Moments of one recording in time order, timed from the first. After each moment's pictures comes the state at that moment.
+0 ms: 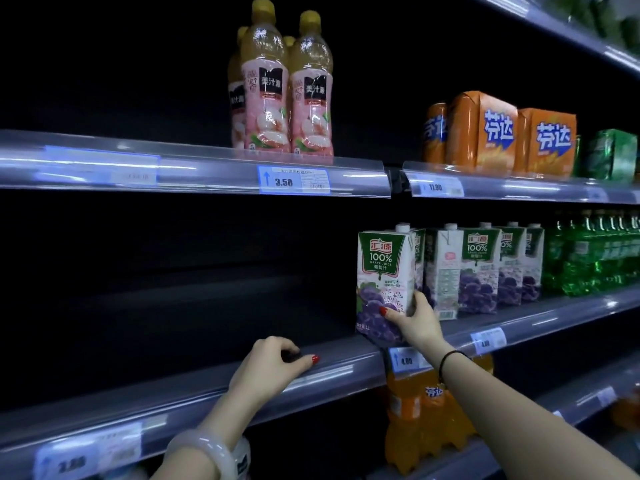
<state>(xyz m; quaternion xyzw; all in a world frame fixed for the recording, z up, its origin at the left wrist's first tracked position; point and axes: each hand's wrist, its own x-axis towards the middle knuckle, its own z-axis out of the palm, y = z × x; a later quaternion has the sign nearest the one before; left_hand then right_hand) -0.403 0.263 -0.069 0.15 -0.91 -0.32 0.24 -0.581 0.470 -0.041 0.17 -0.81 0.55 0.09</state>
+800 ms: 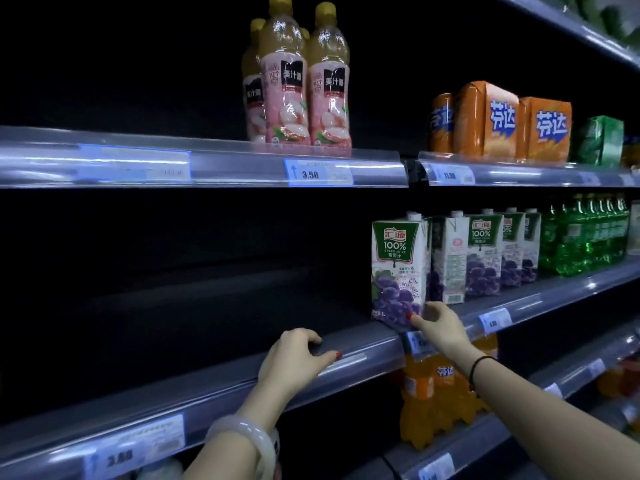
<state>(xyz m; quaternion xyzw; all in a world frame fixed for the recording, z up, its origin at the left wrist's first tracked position) -0.401 0.257 -0.076 0.14 -0.92 -0.27 0.25 -0.540 0.482 -0.054 0.11 -0.85 0.52 0.07</state>
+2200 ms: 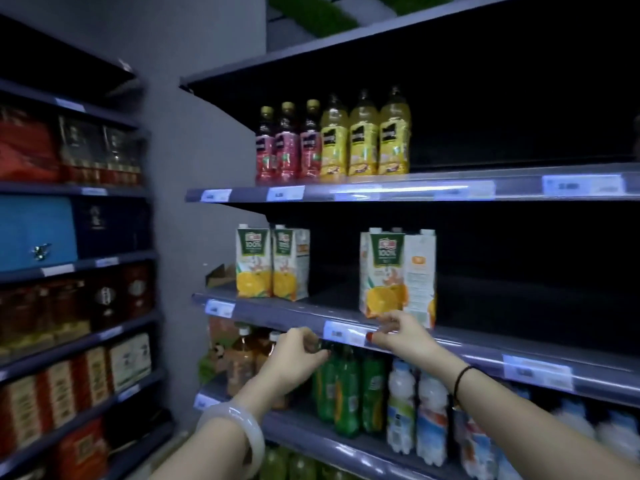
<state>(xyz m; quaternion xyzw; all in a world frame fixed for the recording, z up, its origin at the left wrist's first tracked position) 0.136 0.098 -0.064 0.45 -0.79 -0.22 0.37 -0.069 0.159 -0.035 0.56 -0.66 0.45 -0.22</state>
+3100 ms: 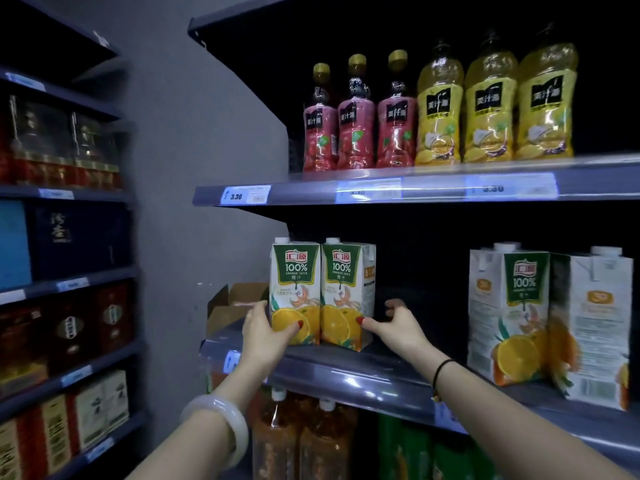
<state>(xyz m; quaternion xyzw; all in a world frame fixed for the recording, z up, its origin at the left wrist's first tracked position) 0.231 -0.194 -0.045 0.46 -0.67 -0.24 0.53 0.017 -0.117 -0.027 0.48 -0.69 0.51 -0.16</state>
